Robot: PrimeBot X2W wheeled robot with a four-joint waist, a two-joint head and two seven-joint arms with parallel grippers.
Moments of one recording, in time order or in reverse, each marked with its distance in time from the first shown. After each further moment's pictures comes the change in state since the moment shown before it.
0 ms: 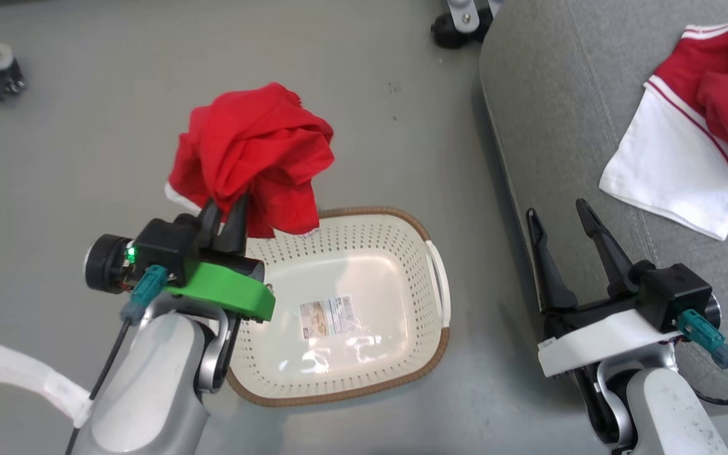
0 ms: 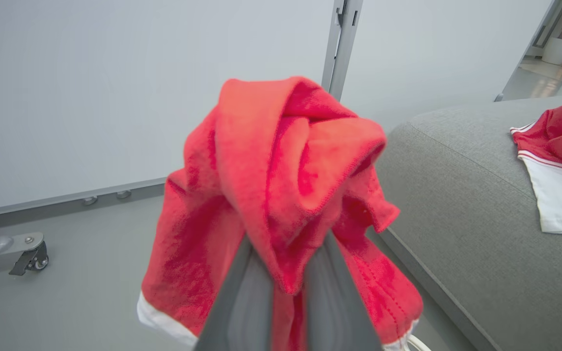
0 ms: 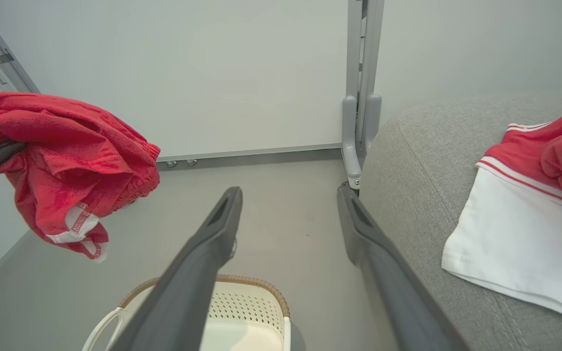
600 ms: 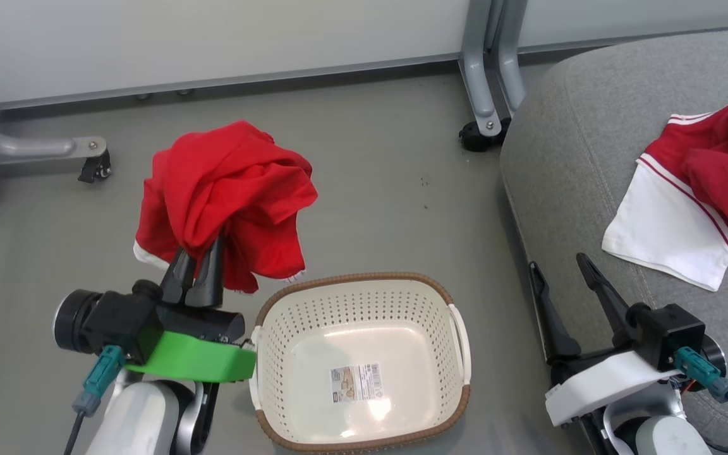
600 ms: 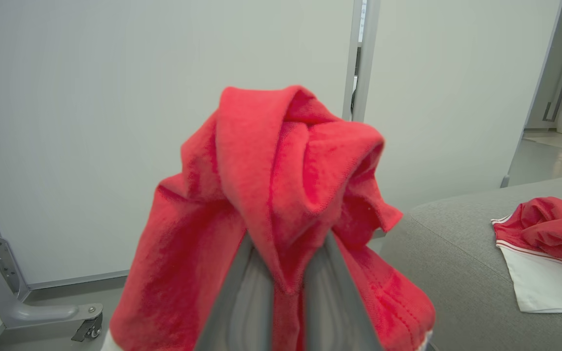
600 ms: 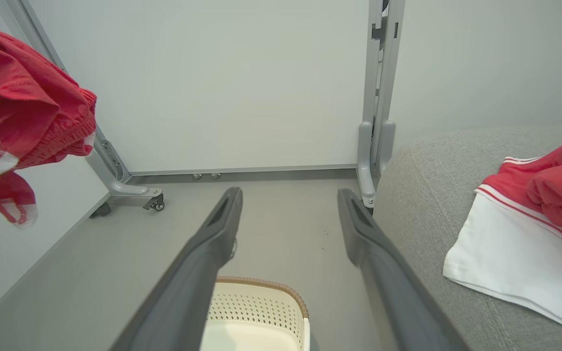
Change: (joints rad) left arm 0.236 0.021 0.117 -0.295 0.021 -0.033 0.000; right arm 0.139 0.000 -0.008 -0.065 -0.016 0.000 0.092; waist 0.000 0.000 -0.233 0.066
